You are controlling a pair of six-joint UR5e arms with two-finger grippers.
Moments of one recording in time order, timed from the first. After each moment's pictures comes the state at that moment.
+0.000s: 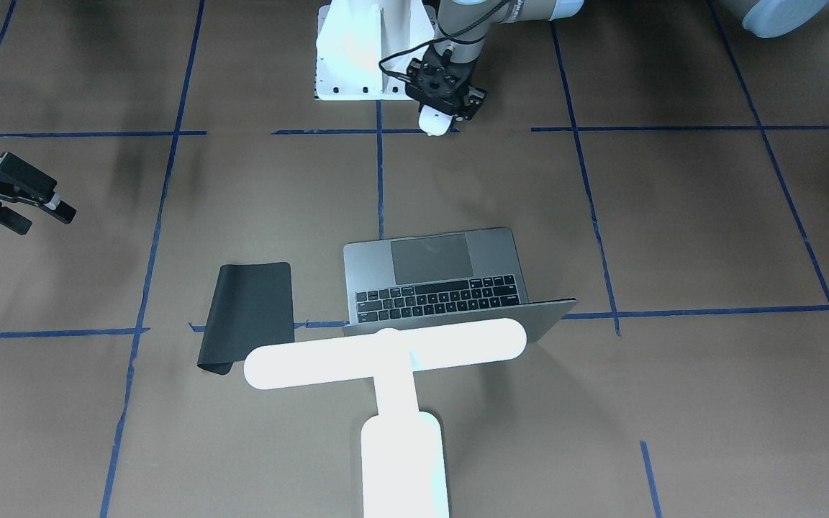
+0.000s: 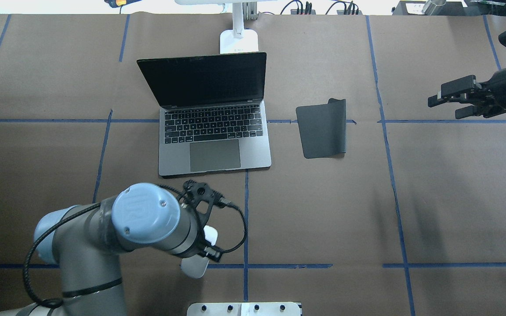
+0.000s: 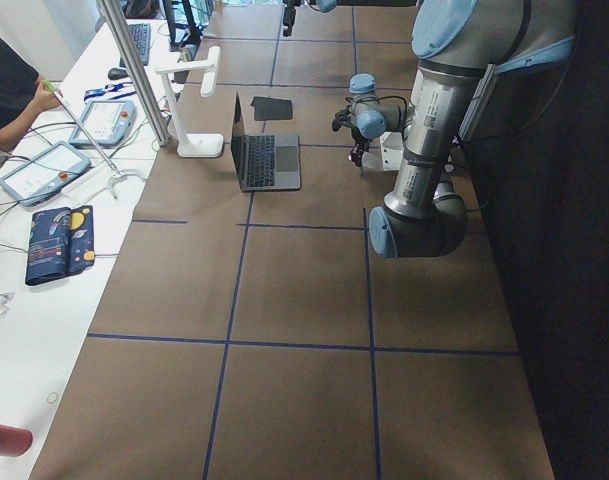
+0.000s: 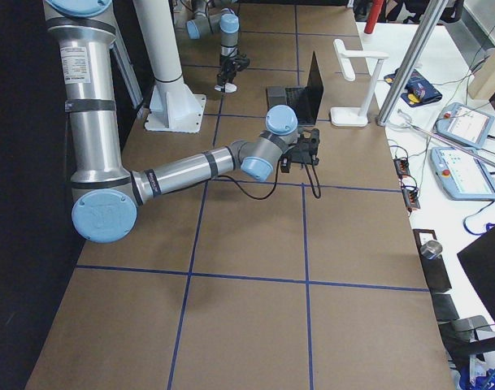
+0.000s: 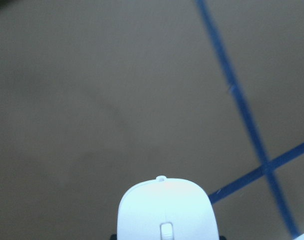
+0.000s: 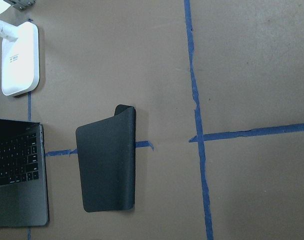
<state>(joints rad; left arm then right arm) -0.31 -2.11 -1.95 -1.55 -1.85 -0.92 1.13 -1.50 1.80 -0.86 2.42 1.14</state>
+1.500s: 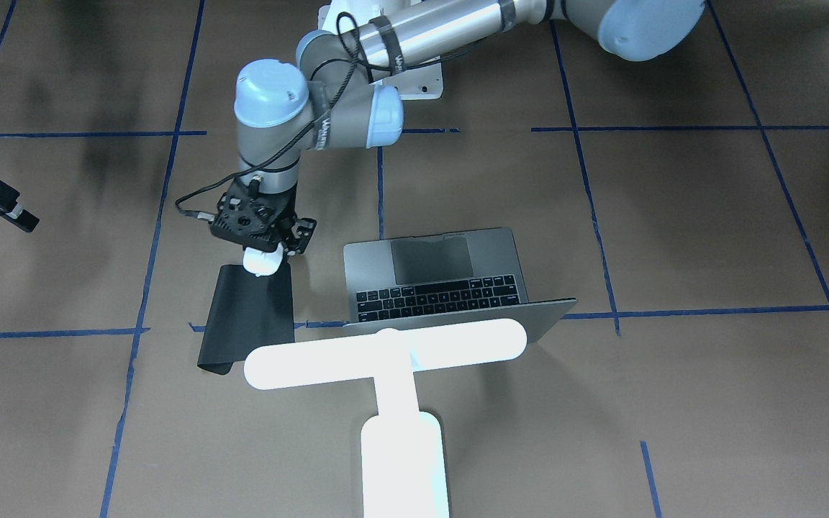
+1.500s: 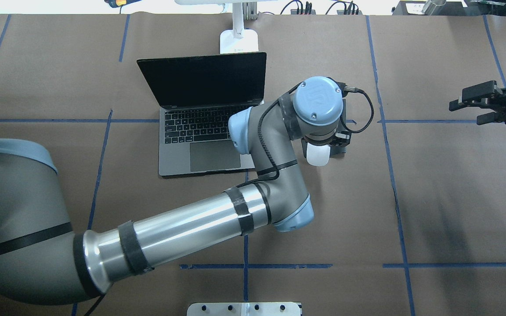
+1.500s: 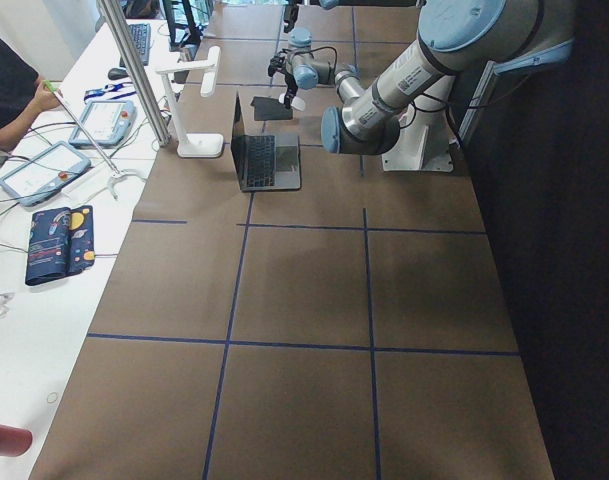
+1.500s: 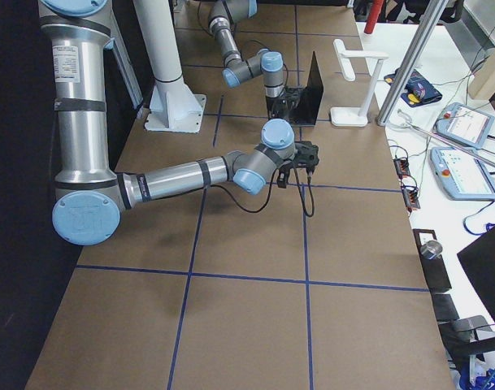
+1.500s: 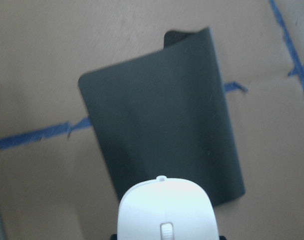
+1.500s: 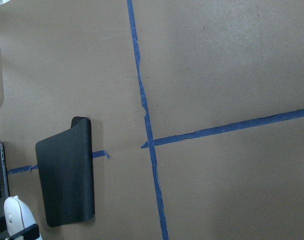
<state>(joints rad) -0.46 -2.88 -0.83 -2.05 -1.74 -1.06 1.17 -1.57 1.78 -0.86 2.41 1.14</state>
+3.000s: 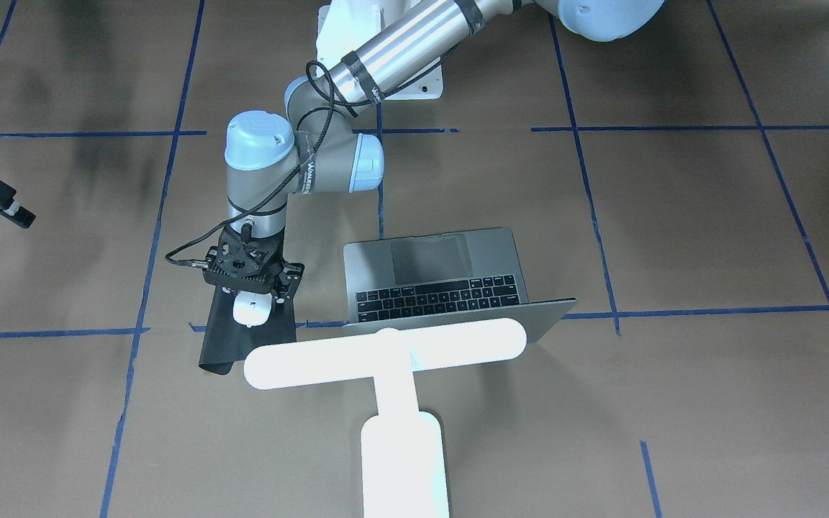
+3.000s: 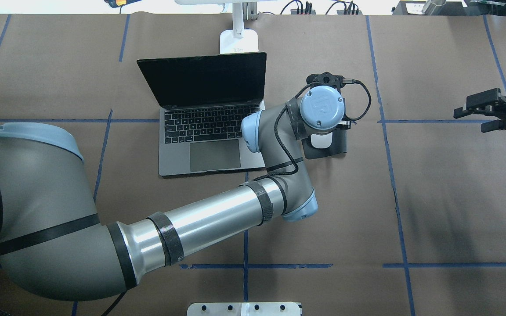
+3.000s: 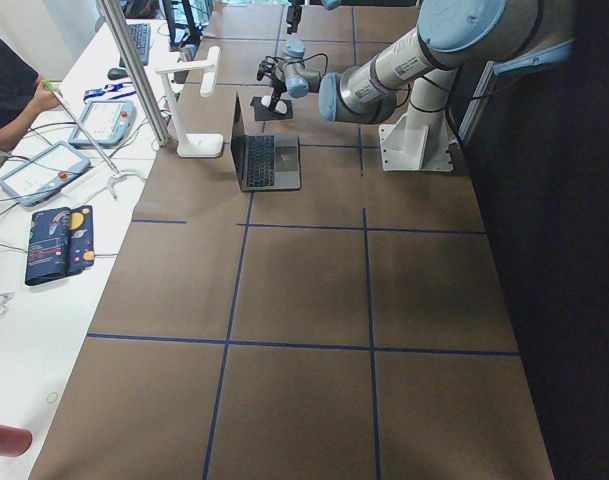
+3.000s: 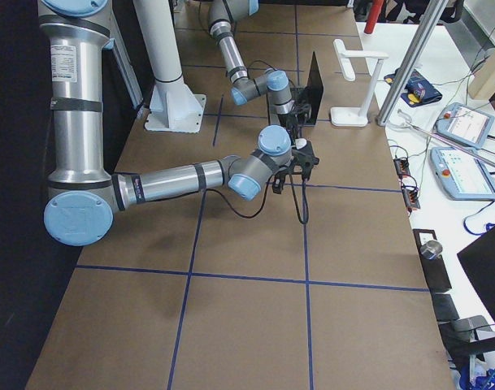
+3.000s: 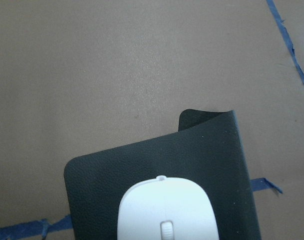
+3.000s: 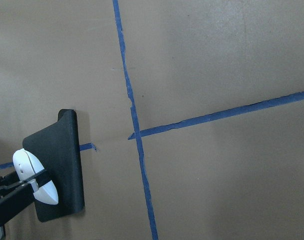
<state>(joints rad) -0.46 -3.01 -0.48 -2.31 -1.60 -1.16 1.17 -1.60 1.78 -0.86 2.42 1.14</state>
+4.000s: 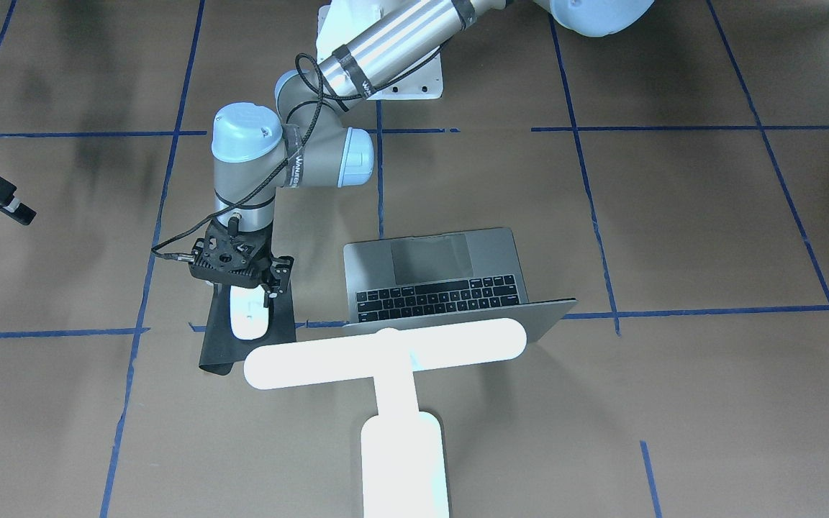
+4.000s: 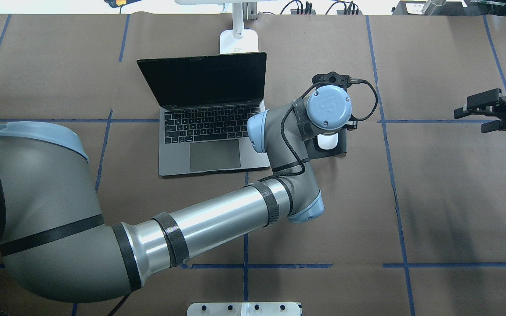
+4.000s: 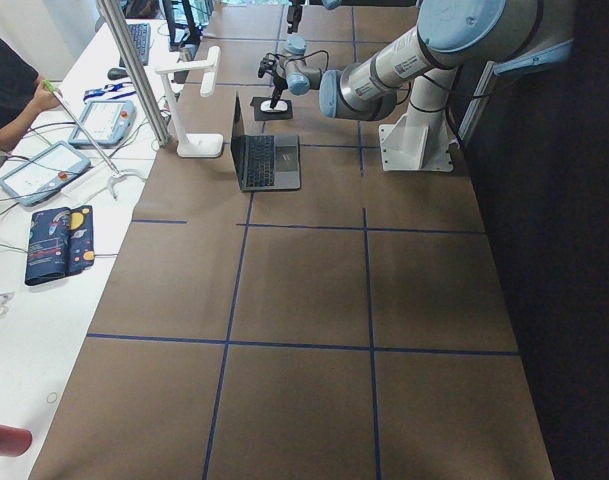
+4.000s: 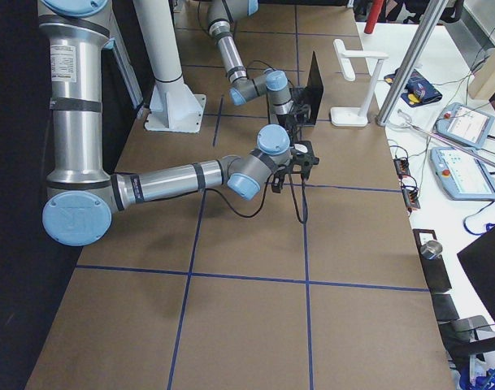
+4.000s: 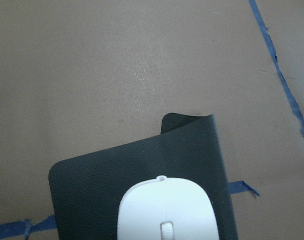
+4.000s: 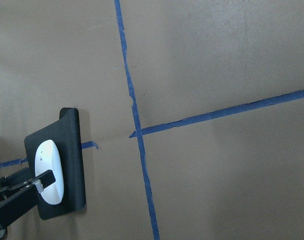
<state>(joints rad) -0.45 -3.03 -0.46 -2.31 -1.60 -1.16 1.17 -1.60 1.79 -0.86 2.42 1.15</state>
